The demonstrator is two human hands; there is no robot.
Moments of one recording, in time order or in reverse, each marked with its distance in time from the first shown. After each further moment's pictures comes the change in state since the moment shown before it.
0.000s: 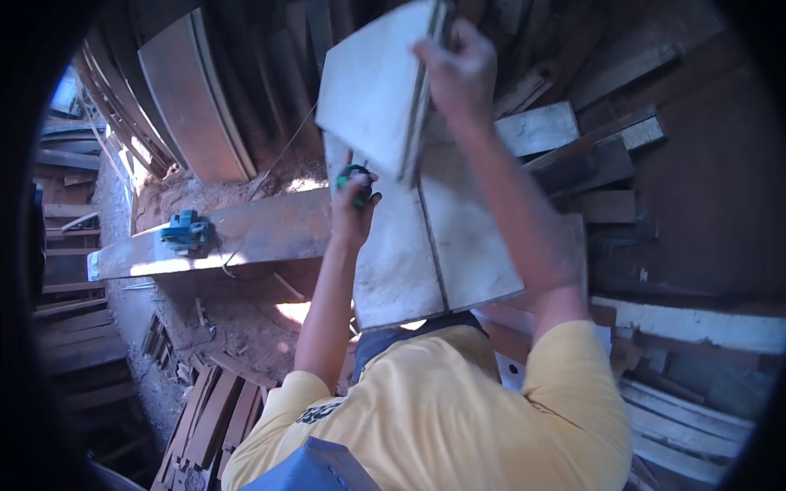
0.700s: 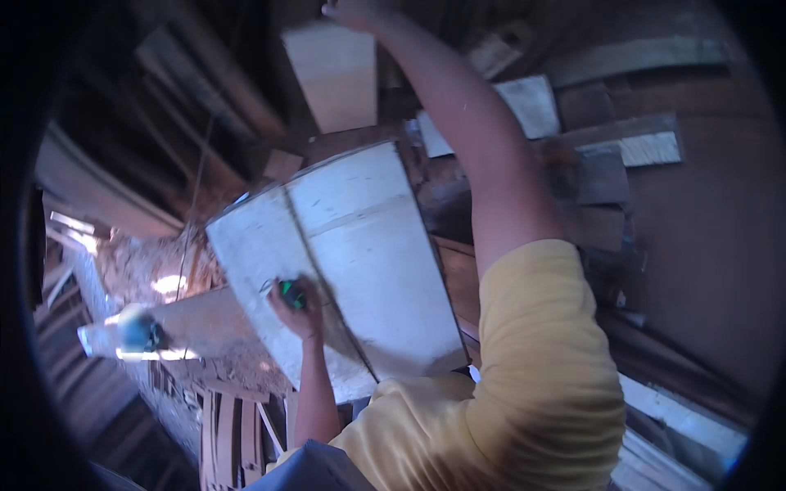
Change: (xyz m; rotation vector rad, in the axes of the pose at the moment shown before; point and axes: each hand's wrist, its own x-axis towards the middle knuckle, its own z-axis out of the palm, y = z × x) left_hand 0.094 -0.175 -0.038 1.728 0.456 0.586; right_hand 0.311 0.408 -0.052 -0.796 -0.476 -0.029
